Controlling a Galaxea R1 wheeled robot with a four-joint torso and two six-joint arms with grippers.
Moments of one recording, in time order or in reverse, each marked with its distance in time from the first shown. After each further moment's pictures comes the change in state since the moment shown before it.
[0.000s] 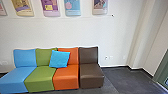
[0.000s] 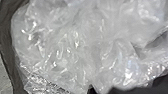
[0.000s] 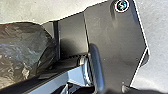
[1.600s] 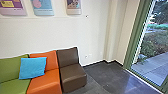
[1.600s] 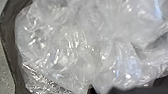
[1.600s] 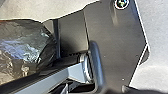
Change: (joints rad) left arm -0.007 -0.005 -0.001 0.000 -0.002 0.000; right arm -0.014 0.003 -0.001 0.000 0.014 0.000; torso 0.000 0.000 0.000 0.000
